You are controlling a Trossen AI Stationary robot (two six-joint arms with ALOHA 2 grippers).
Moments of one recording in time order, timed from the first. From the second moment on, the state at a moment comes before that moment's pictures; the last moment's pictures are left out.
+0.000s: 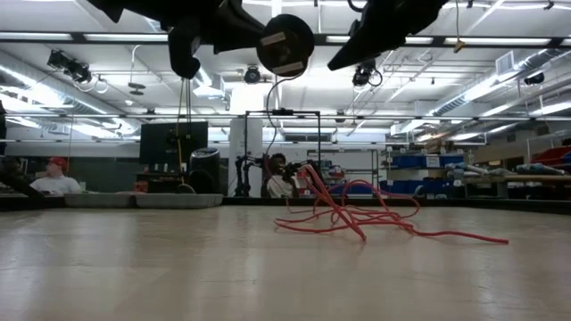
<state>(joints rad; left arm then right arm) -0.07 1.25 0.78 0.21 -0.19 1.03 0.07 1.34 1.01 -0.26 0.15 -0.21</state>
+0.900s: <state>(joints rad) -0.07 1.25 0.78 0.44 -0.17 0.78 0.02 1.34 0.61 0.66 0.18 -0.31</state>
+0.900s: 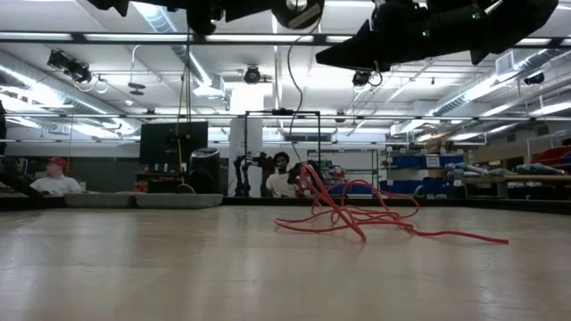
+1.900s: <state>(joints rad) -0.06 1.25 0.78 0.48 -0.18 0.72 0.04 1.54 0.72 0.79 0.11 -0.28</state>
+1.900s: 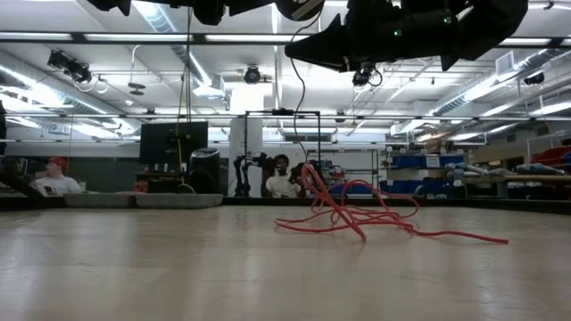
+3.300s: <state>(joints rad) -0.05 1.25 0.78 0.47 -0.77 0.49 -0.07 1.50 0.72 0.48 0.21 -0.21</state>
